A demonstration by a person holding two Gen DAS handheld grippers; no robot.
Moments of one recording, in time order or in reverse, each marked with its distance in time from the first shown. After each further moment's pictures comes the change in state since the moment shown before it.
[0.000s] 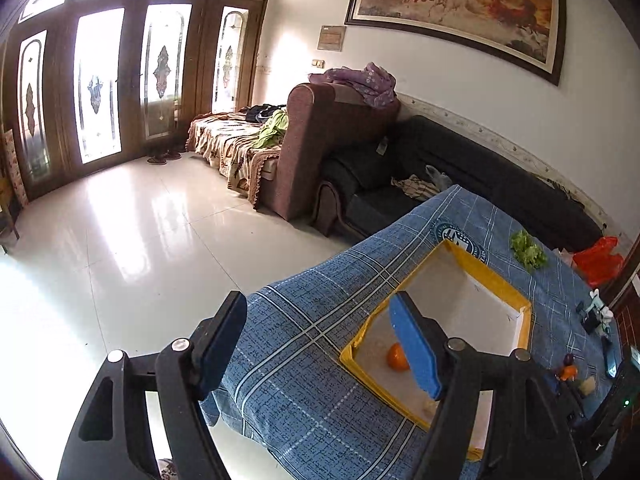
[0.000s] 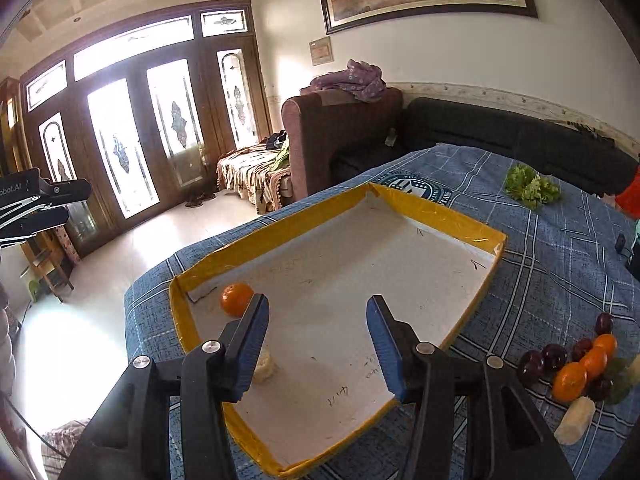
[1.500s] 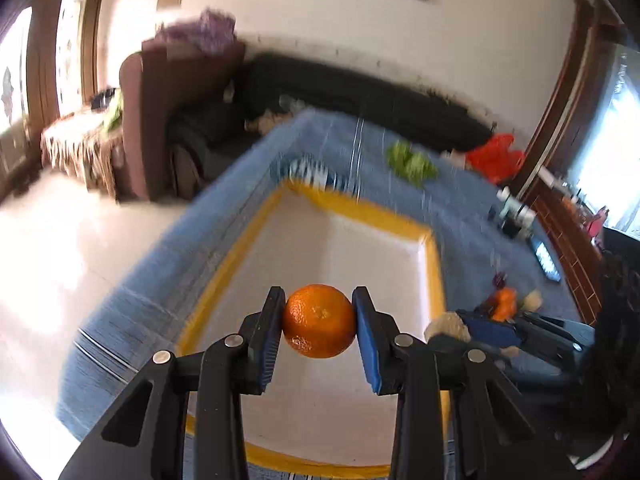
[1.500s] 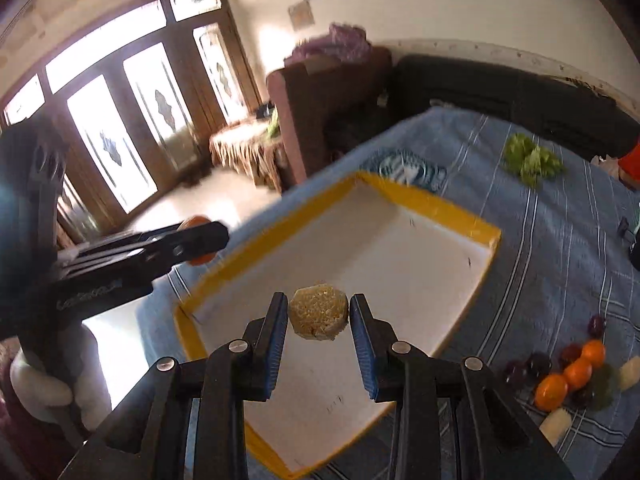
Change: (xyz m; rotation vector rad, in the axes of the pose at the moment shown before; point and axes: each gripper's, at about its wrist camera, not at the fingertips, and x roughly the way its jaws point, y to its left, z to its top) left arm 0.116 -0.121 -0.009 0.307 0.263 -0.445; right arm 0.011 -0.017 0.046 0.099 0.195 0.020
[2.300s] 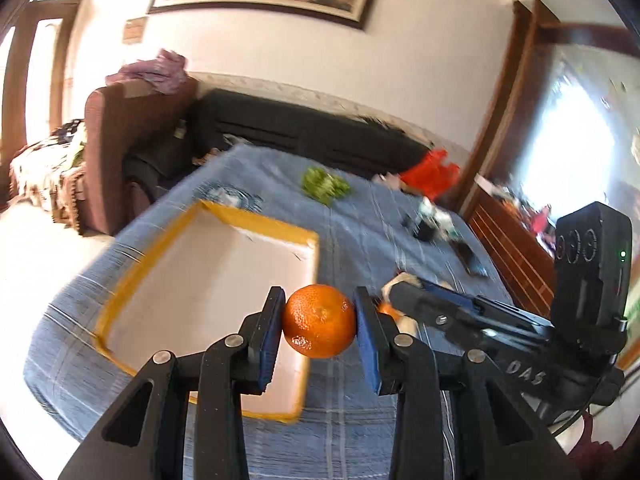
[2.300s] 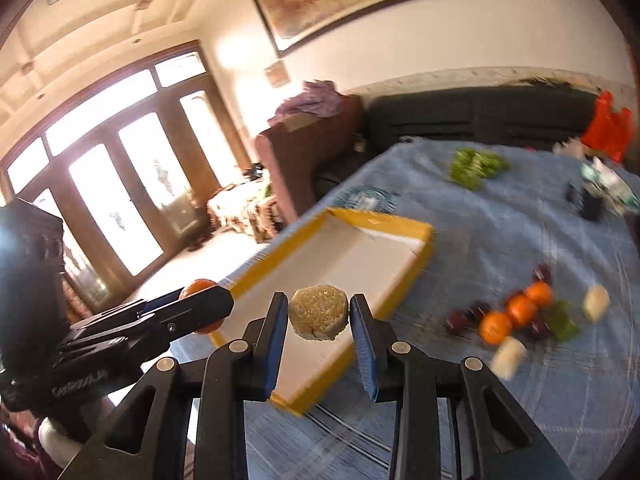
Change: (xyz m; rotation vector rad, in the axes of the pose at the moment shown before) left arm -0.112 -0.094 -0.044 0.071 -0.193 -0.148; right arm -0.126 -0.030 -0.045 0.138 -0.255 0.040
